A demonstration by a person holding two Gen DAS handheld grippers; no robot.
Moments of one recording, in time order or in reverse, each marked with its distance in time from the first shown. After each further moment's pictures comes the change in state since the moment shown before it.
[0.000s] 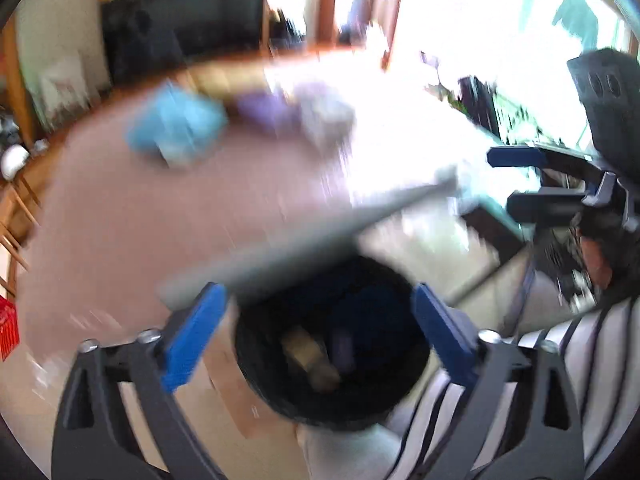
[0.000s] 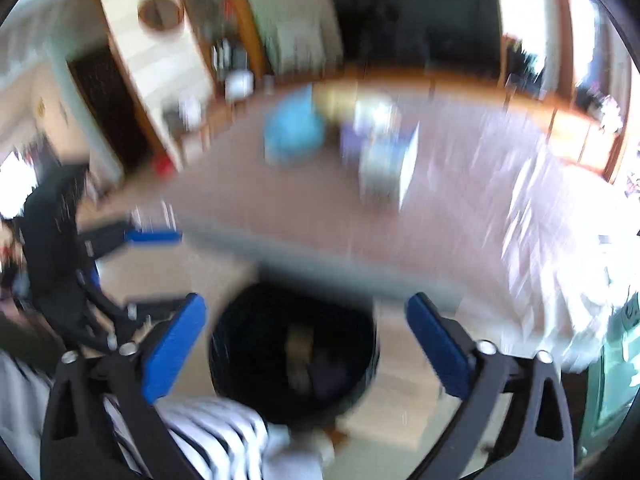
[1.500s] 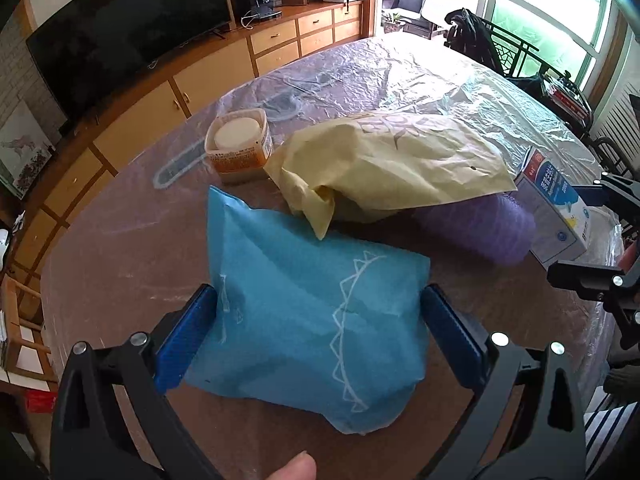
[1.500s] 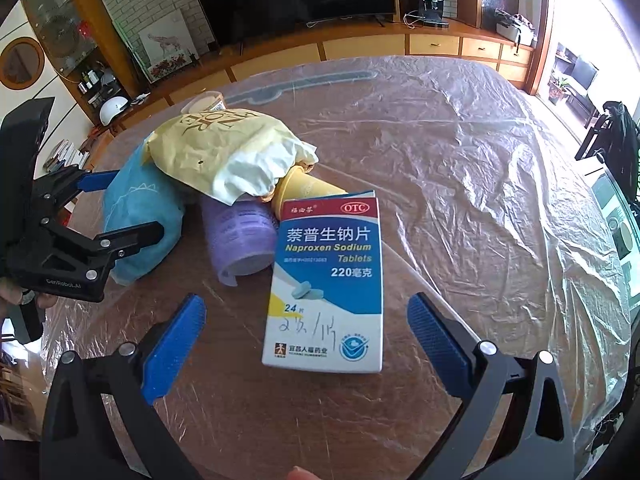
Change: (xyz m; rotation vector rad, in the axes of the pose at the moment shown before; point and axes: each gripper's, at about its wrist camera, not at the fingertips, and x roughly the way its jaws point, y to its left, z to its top) left arm 0.179 0.148 0.155 0.260 0.262 -0.028; right arm 0.186 -0.062 0.095 0.312 0.194 -0.327
